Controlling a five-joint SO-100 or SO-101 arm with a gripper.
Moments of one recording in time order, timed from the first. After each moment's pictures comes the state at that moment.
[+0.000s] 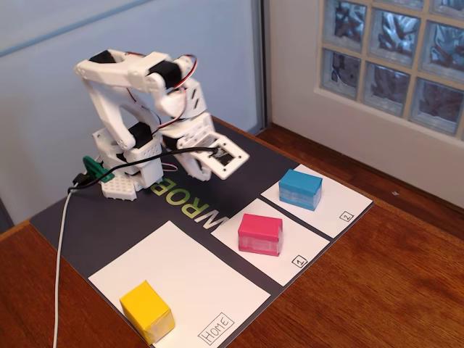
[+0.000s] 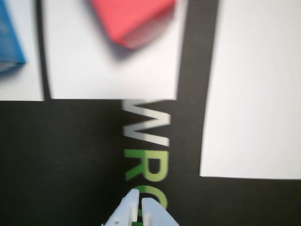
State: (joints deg) arm -2.6 130.2 126.0 73.3 95.5
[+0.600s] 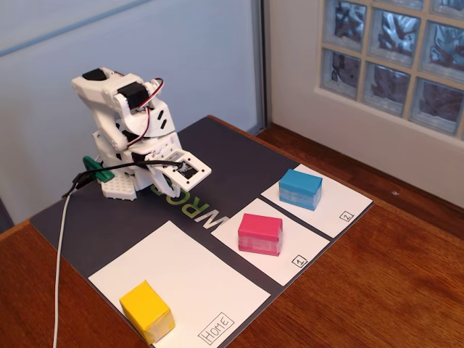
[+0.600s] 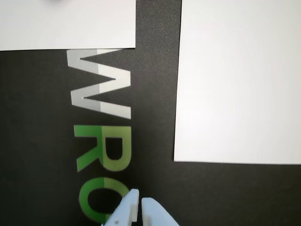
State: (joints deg) arm 6.8 162.9 154.6 72.9 83.8
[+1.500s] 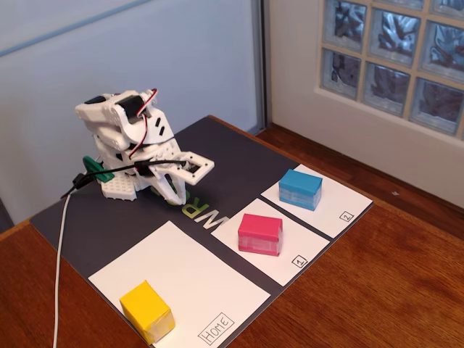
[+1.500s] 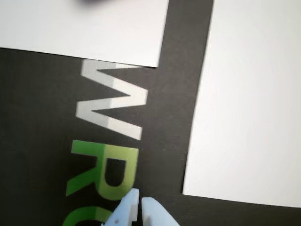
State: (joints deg) arm 4.5 188.3 172.8 80.2 78.7
